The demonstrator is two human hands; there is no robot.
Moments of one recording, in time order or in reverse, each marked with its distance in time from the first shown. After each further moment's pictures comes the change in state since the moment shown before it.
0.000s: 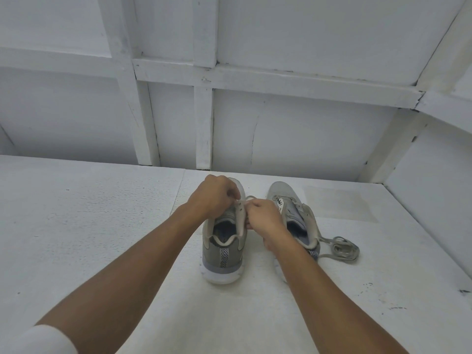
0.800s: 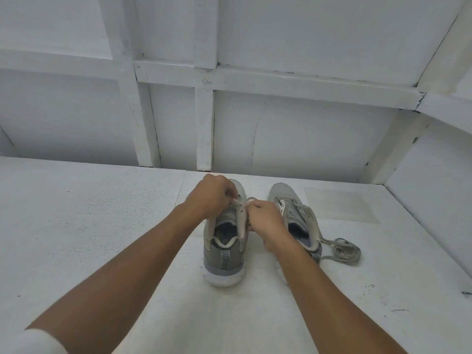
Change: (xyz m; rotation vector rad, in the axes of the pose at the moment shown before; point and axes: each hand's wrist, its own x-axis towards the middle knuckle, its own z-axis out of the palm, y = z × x) left_hand -0.004 0.001 -0.010 0.029 0.010 0.001; right_hand -0.001 -0.003 0.002 0.009 0.018 0.017
